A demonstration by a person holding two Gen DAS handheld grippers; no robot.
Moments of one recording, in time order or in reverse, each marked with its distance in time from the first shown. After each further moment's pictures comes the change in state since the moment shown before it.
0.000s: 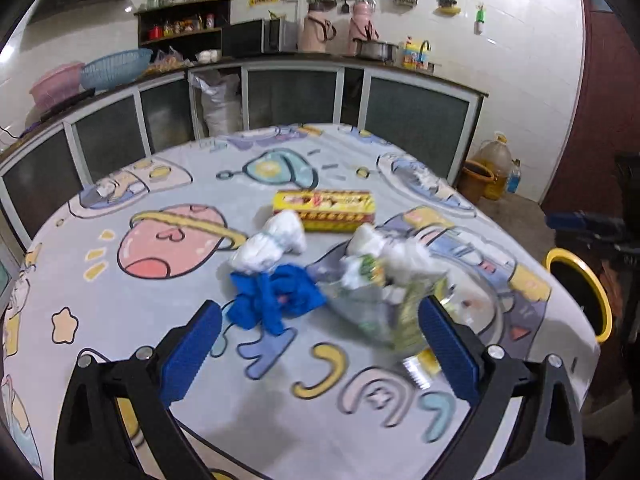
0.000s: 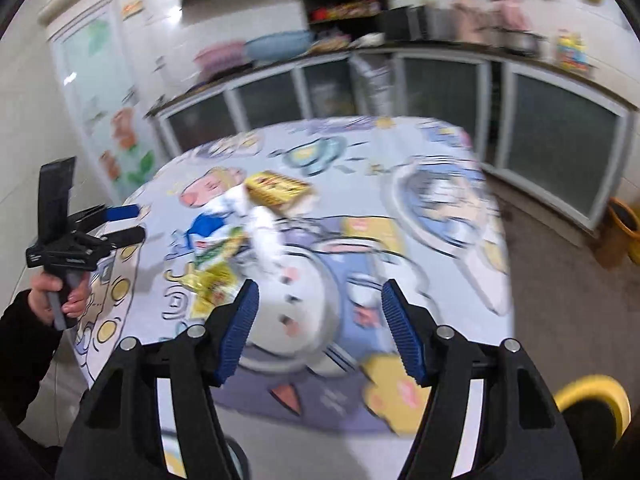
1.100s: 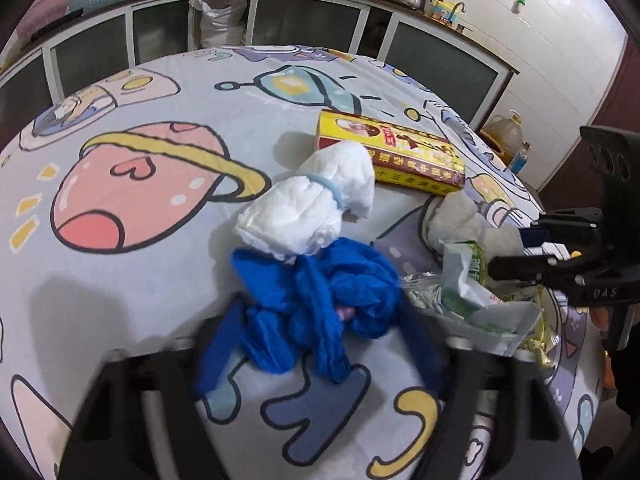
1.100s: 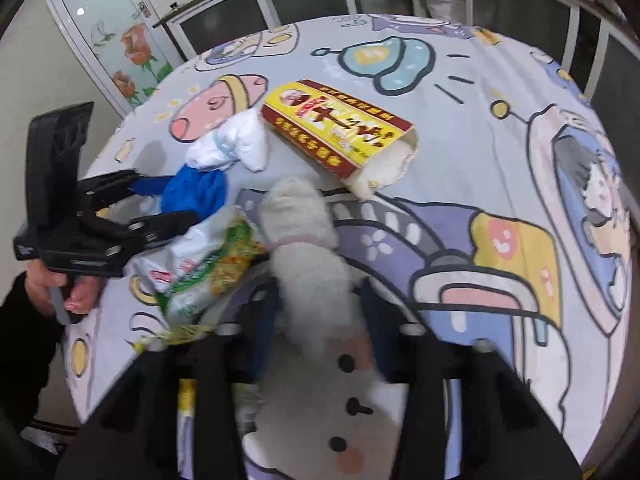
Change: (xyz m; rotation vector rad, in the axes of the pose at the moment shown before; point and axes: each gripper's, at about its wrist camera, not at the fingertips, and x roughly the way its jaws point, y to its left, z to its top) left arm 0.117 0.052 0.003 -0.108 0.229 -0.066; right arm 0.177 0.035 0.040 -0.048 0.359 0.121
